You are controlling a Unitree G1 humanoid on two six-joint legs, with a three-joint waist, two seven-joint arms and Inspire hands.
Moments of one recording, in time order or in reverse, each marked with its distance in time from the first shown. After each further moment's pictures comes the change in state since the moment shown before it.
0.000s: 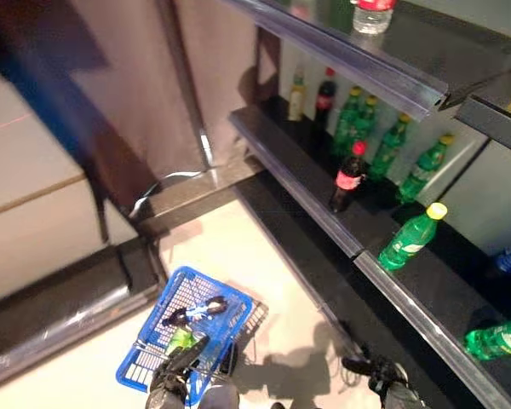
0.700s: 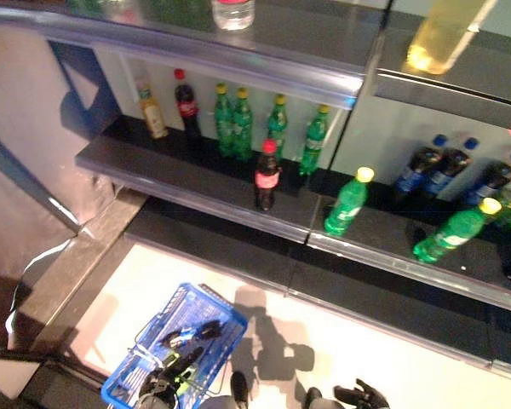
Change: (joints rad) left arm 0.054 0.097 -0.051 -0.013 0.020 0.049 0.017; right arm 0.100 0.107 0.045 -0.058 -0.024 -0.032 0.018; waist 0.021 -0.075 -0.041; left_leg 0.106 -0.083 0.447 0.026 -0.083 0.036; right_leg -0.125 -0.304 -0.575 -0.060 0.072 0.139
